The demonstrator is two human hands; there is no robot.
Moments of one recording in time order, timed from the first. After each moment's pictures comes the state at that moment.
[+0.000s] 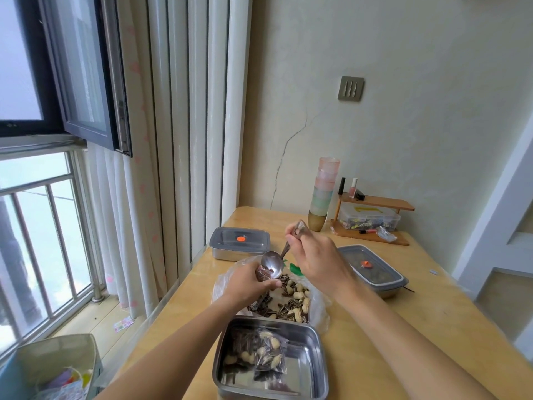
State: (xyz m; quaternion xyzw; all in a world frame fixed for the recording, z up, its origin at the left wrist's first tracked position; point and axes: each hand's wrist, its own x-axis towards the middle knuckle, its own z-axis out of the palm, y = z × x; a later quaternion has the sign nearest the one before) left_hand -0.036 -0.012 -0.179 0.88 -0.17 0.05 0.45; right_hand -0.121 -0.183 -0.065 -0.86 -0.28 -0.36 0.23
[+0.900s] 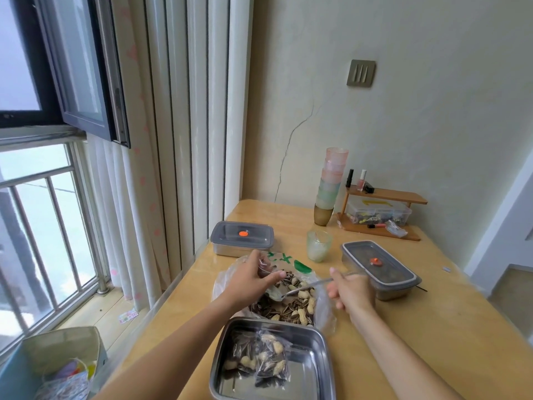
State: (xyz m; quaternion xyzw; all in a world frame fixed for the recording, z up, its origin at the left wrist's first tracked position) left_hand -0.035 -0.012 -0.182 0.83 -0.18 0.02 0.53; right_hand -0.082 -0.249 -0.173 -0.81 0.27 -0.16 0.49
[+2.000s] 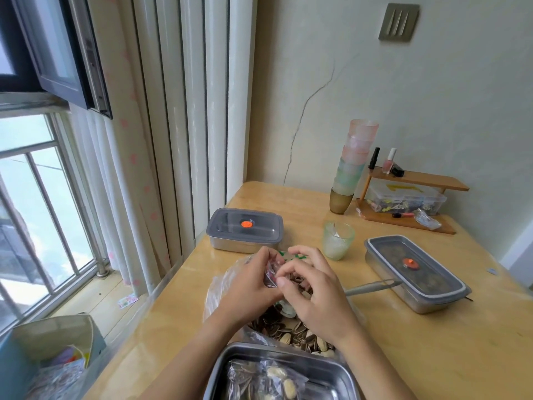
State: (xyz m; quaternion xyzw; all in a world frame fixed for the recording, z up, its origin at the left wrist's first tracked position) left_hand -0.015 -0.013 -0.197 0.80 -0.24 0.07 0.54; right_hand -0.068 -0.175 -0.164 -0.89 -0.17 -0.17 0.39
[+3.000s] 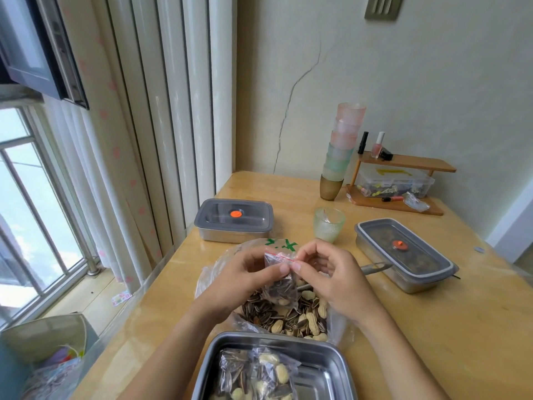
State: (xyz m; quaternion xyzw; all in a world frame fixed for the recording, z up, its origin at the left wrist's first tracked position) left_hand -0.033 -0.007 -0.174 0.65 -0.26 -0.12 0.70; right_hand -0.073 -0.210 -0.154 -0.82 -0.15 -0.13 0.53
